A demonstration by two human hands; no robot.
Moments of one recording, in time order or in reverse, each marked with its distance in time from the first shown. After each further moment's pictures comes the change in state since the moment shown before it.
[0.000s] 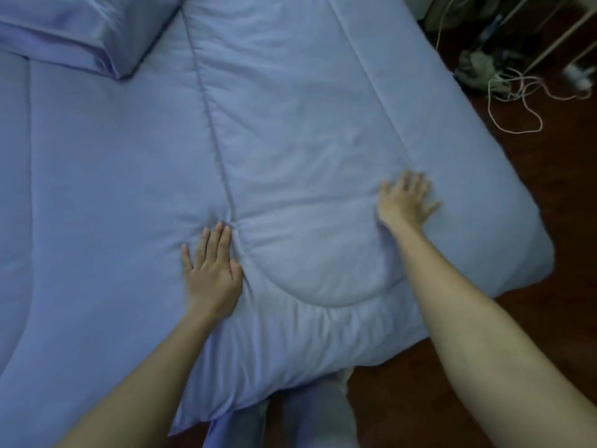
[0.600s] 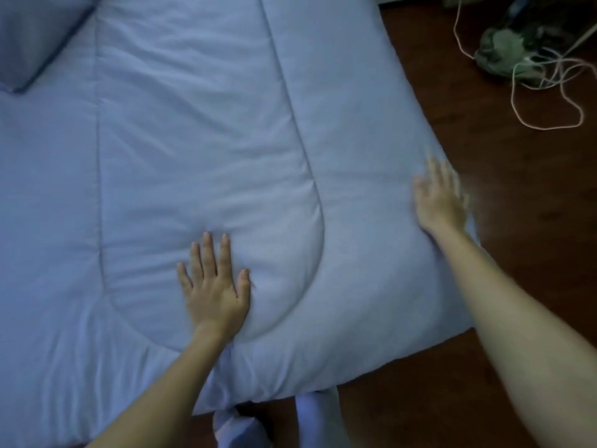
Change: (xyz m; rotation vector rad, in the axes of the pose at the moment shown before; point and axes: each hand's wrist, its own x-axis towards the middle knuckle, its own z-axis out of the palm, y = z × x) left_hand 0.012 0.242 0.084 0.095 0.146 -0.142; right_hand 0.222 0.211 -0.064 0.152 -0.003 -0.192
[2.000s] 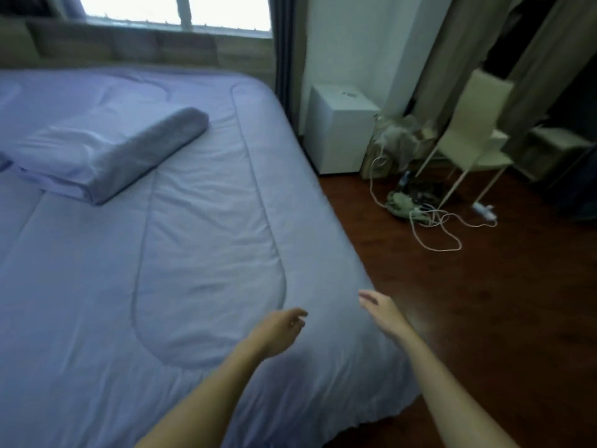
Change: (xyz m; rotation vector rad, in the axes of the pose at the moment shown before) left_hand -0.029 0.120 -0.071 -0.418 -0.609 0.315; right_hand -0.143 0.043 -0.073 0.324 -0.163 -0.061
